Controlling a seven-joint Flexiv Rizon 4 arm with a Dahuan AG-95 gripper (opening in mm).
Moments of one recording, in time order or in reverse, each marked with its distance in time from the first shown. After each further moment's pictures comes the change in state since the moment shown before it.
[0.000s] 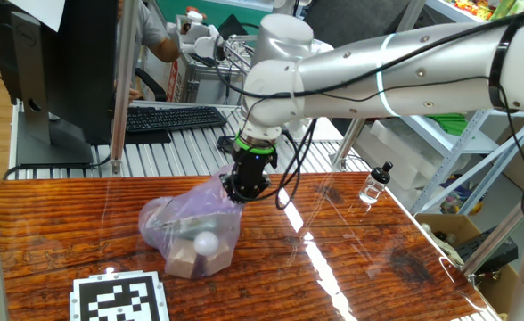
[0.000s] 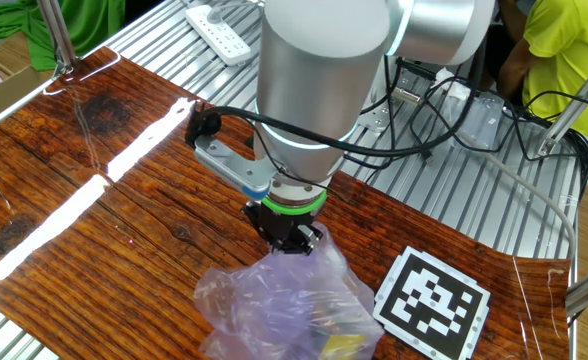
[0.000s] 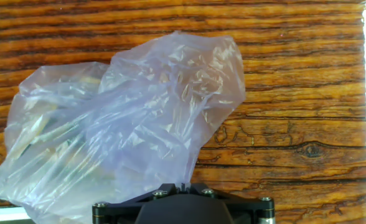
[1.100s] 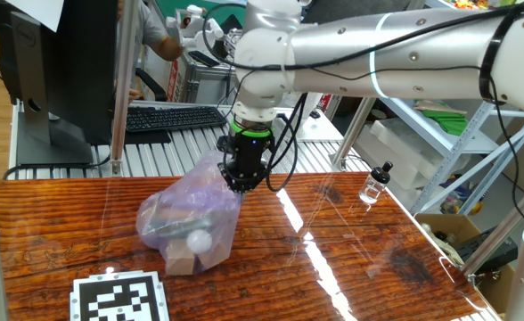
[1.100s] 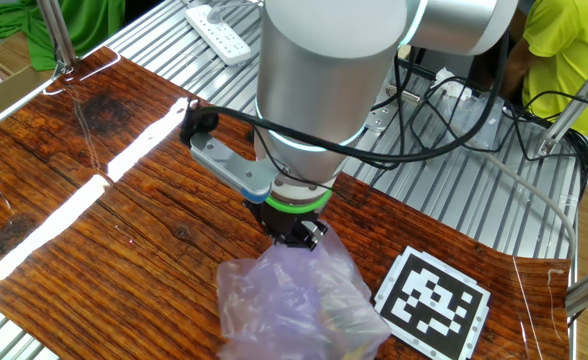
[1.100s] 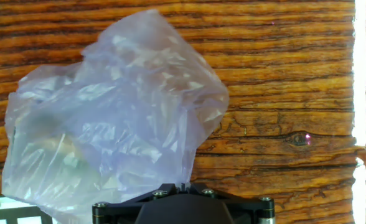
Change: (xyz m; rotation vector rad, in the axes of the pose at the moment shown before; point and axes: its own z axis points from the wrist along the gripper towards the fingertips) arm 0.002 0.000 -0.034 0.029 0.064 0.002
